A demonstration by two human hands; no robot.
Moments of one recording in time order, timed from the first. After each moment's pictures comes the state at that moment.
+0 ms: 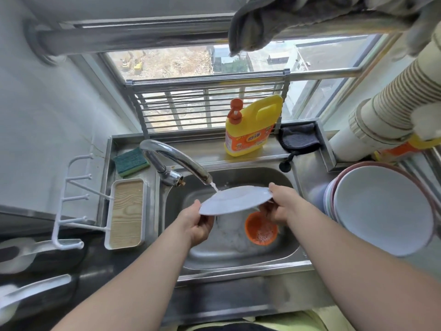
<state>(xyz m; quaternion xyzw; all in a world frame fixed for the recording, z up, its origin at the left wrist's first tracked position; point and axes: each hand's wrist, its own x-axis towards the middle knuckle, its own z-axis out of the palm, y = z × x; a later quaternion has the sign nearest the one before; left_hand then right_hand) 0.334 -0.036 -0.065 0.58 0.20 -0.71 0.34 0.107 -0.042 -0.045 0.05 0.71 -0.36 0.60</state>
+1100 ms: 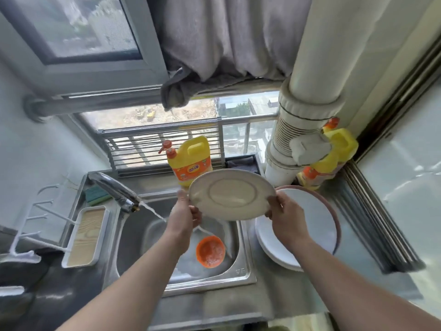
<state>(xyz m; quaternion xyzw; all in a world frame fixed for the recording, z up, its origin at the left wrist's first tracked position) 0.154 0.010 0.049 0.67 -0.29 -0.56 0.40 -0.100 0.050 0.034 -0.49 0.73 -0.36 0.31</state>
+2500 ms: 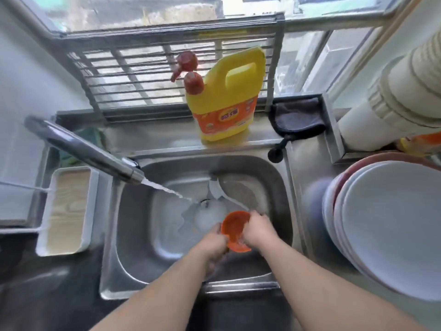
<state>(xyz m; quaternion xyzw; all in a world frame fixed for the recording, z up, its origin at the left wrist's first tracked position) 0.208 0.026 -0.205 0.70 -0.22 -0.68 0.06 0.073 0.001 -0.198 -0.45 0.75 0.10 0.47</state>
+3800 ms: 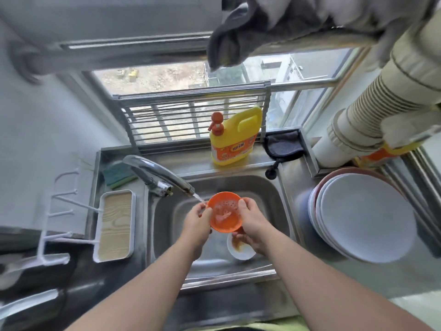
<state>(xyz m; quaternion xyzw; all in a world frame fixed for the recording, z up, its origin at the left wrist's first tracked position) 0.289 -0.011 -0.063 0.67 -0.32 -0.61 0.27 0.133 0.001 -0.047 -0.19 0.68 -0.26 0.65</state>
